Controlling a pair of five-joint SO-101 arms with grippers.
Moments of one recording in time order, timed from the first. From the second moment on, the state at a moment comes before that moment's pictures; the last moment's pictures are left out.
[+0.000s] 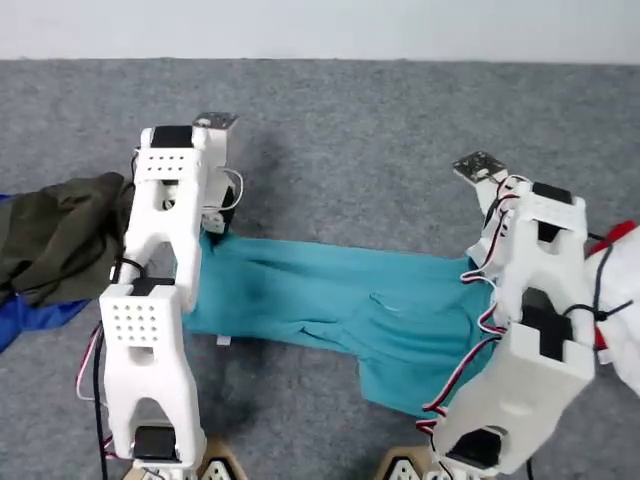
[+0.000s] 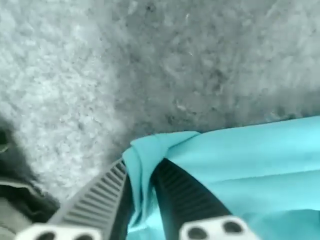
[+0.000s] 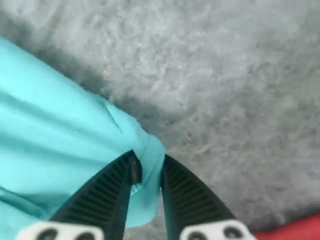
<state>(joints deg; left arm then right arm) -3.8 45.5 -37.9 99.6 -3.6 17.1 22.2 3.1 67.3 46.5</state>
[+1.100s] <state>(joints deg) -15.8 41.8 -41.5 98.8 2.5 15.4 20.0 -16.4 90.3 50.3</state>
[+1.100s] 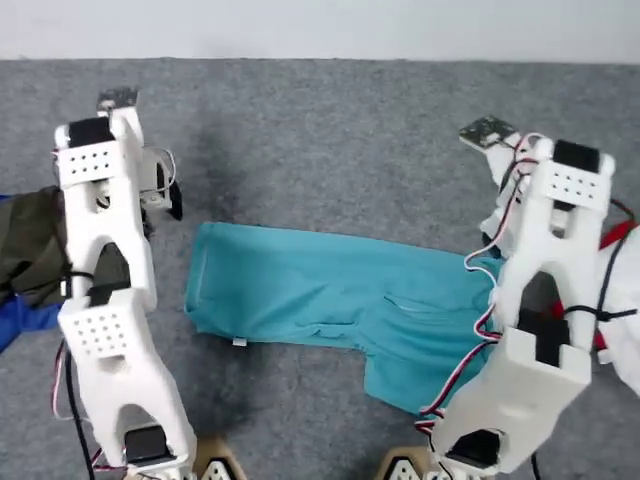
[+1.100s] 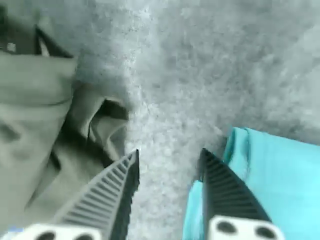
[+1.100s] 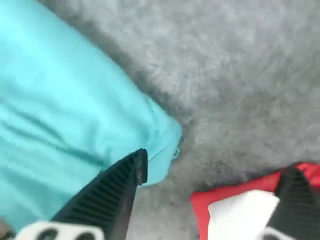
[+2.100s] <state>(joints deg) -15.8 13.2 -12.1 98.9 2.5 14.5 -14.4 36.3 76.7 66.6</state>
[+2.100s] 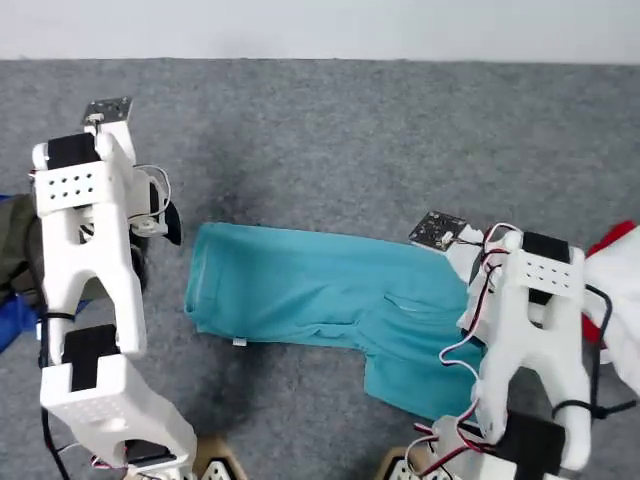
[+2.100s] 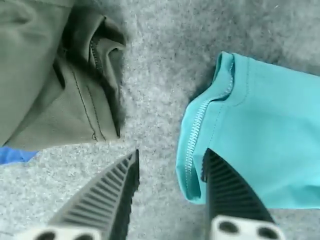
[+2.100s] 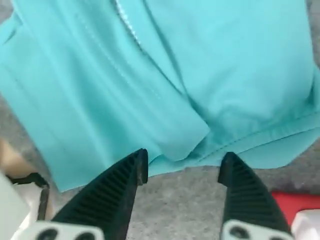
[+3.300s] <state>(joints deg) -15.8 13.2 -6.5 98.9 2.5 17.3 -8.6 30.8 100.5 79.6</state>
